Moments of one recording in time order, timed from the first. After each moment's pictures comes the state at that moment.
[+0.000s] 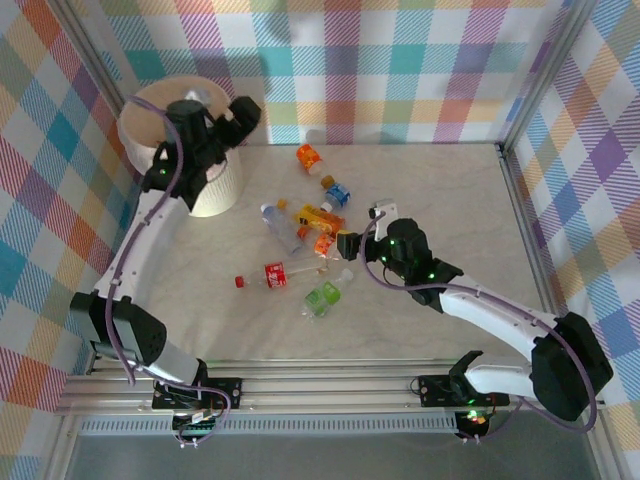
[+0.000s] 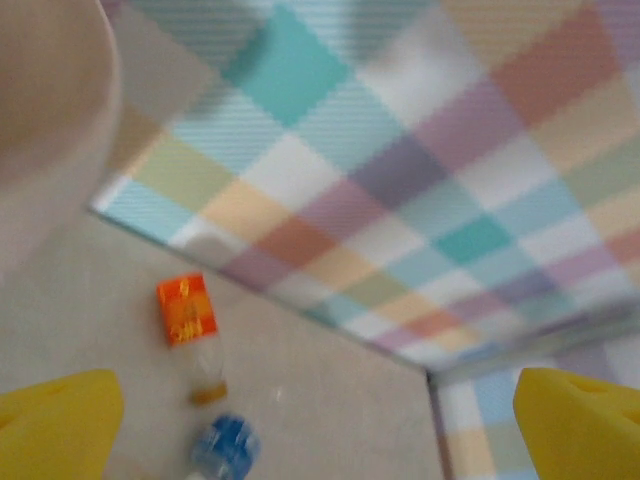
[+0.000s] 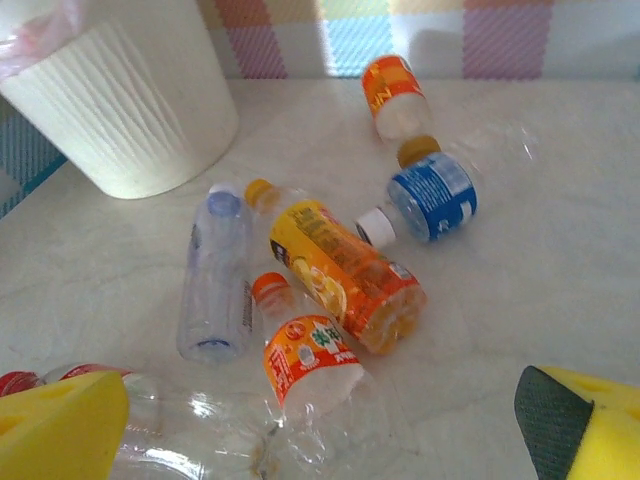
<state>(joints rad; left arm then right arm) -0.24 1.51 1.59 -0.36 0.09 -0.79 0.69 1.21 0.69 0.13 0.11 0.32</state>
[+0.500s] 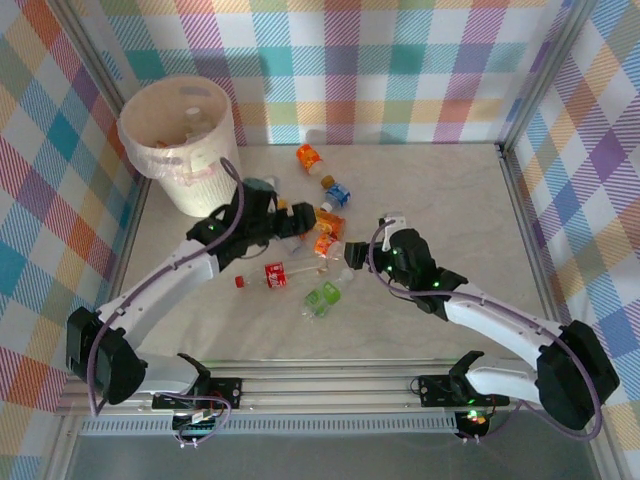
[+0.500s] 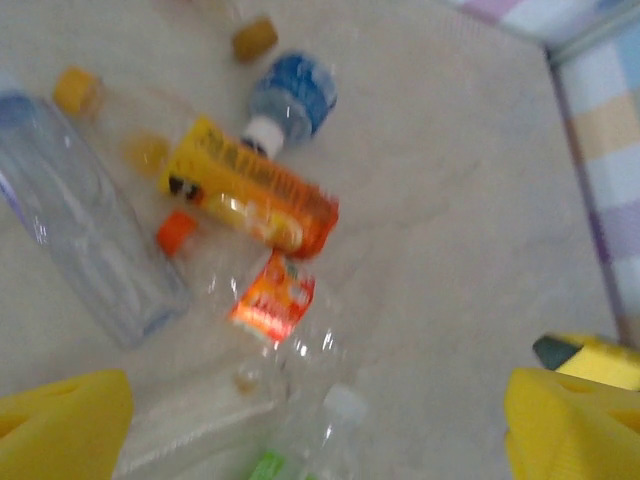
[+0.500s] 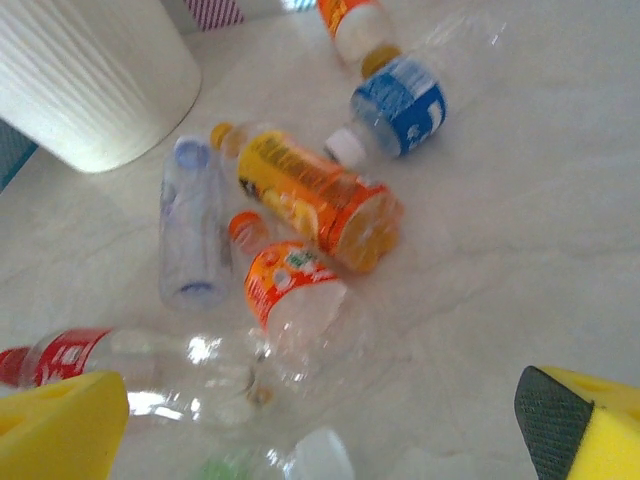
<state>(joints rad) -0.60 1.32 1.14 -0.51 0.01 -0.67 0.69 1.14 0.62 0.04 0.10 0.47</state>
